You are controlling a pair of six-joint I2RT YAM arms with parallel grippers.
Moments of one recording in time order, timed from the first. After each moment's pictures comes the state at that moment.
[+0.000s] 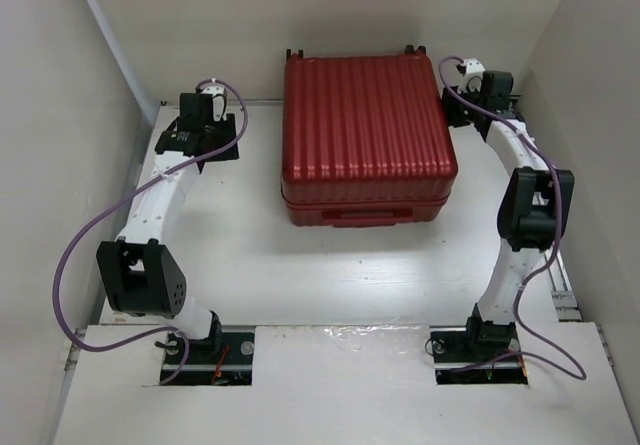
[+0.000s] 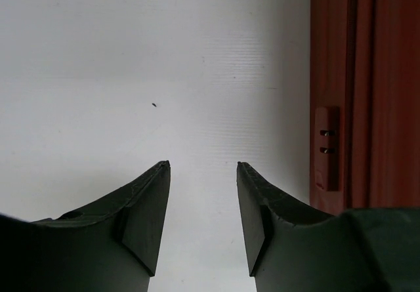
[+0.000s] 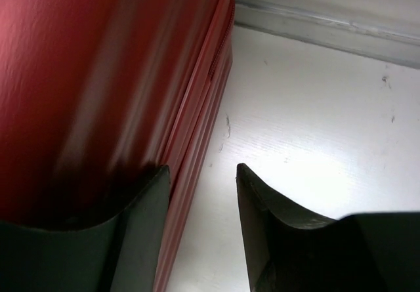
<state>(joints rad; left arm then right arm) -0.09 1.52 1.42 -0.65 -0.02 -0.12 -0.06 2.05 1.75 -0.26 -0.41 -0.10</state>
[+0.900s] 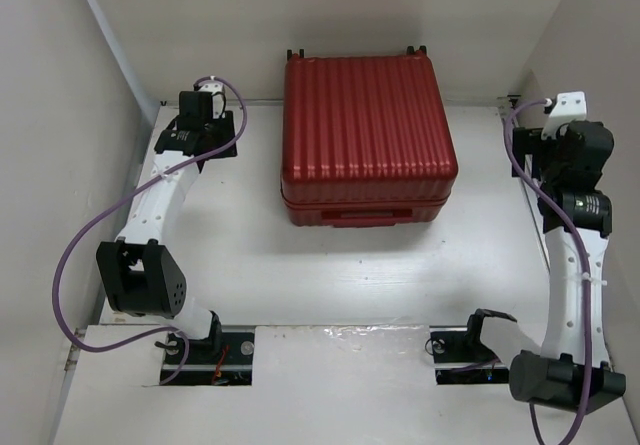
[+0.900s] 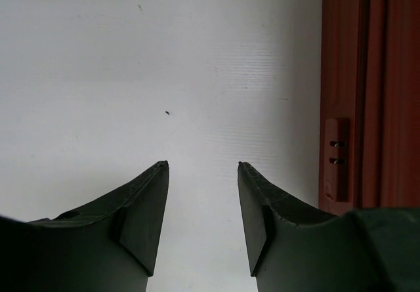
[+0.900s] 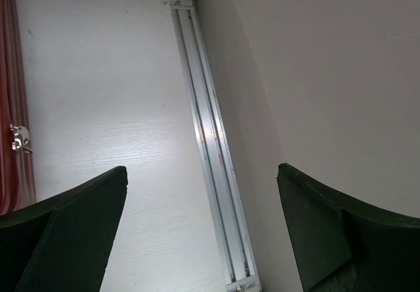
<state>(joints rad) -0.10 1.52 1.43 -0.63 -0.07 -0.11 -0.22 1.01 1.26 -0.59 0.15 -0.32</state>
